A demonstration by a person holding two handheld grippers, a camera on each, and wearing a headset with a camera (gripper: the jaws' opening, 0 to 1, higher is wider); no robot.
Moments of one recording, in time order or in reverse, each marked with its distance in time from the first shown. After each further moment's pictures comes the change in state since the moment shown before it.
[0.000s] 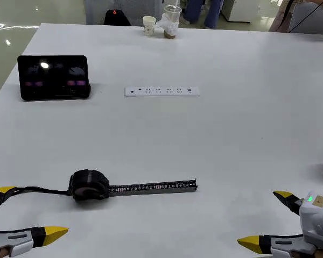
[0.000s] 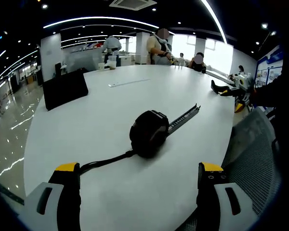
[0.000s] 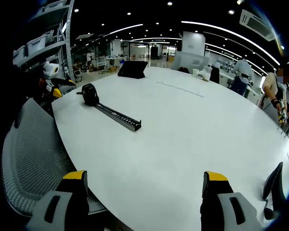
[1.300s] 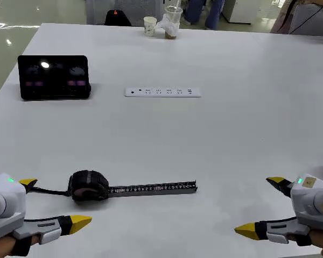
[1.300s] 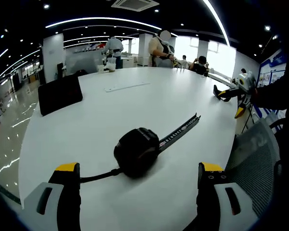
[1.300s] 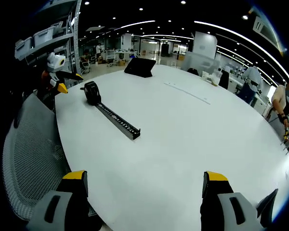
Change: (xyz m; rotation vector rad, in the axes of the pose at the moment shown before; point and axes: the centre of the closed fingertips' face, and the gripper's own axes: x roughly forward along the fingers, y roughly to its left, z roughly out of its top) left arm 0.028 -0.028 0.033 -0.024 -0.016 0.018; right arm 0.012 -0.012 0.031 -0.103 0.043 0.049
